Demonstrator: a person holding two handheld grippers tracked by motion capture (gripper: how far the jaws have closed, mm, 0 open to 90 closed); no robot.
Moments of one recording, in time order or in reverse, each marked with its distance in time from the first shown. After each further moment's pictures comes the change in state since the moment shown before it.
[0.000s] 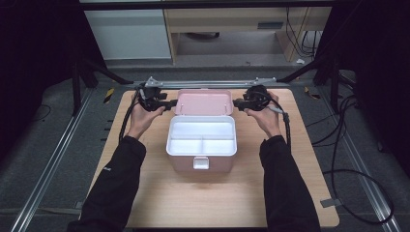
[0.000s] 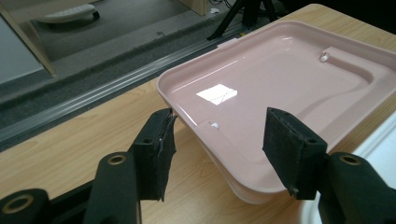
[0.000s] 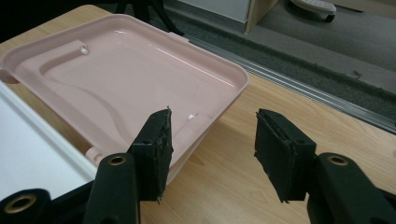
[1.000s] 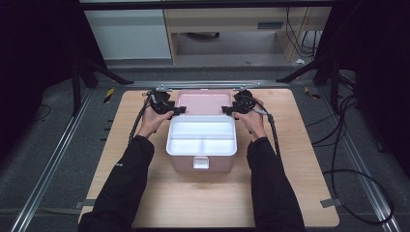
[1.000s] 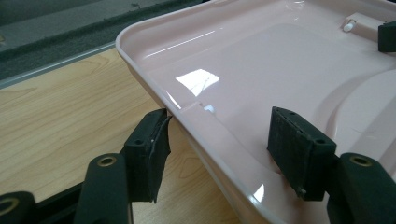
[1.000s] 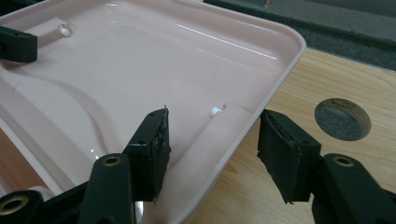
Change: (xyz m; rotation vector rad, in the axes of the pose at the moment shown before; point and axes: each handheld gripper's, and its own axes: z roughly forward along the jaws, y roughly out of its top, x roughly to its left) left arm 0.007 -0.022 0.054 0.066 -0.101 -0.072; right arm 0.005 -0.018 0.064 0.069 0.072 0.103
